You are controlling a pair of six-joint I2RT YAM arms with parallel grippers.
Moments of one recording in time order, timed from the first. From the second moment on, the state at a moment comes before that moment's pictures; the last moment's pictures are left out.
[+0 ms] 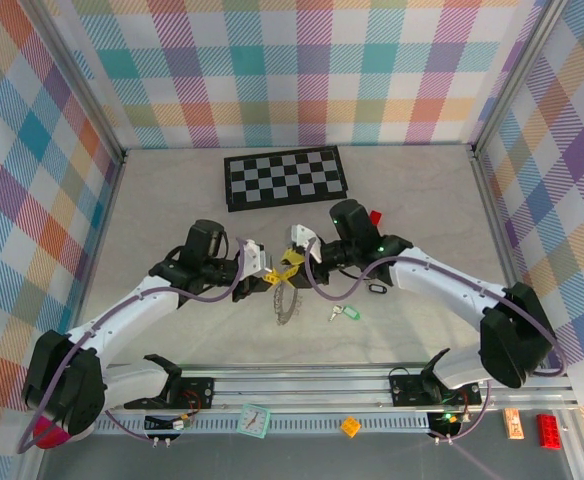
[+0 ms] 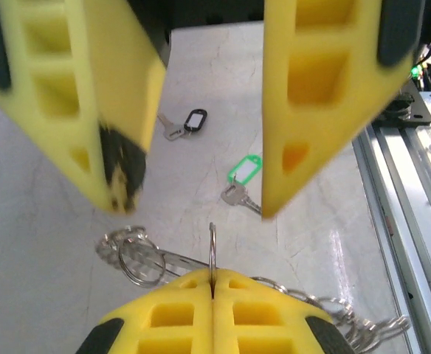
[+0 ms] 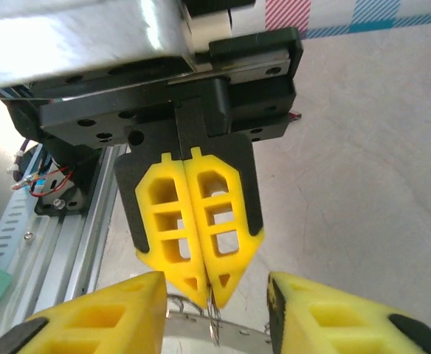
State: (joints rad) left arm -0.47 1.16 0.70 -0.26 0.83 0.65; right arm 0.71 1.39 0.96 -0.19 -0.77 -0.39
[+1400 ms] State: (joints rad) left arm -0.48 1.15 0.69 -0.19 0.80 0.61; right arm 0.71 1.42 0.82 0.00 -0.76 -0.43
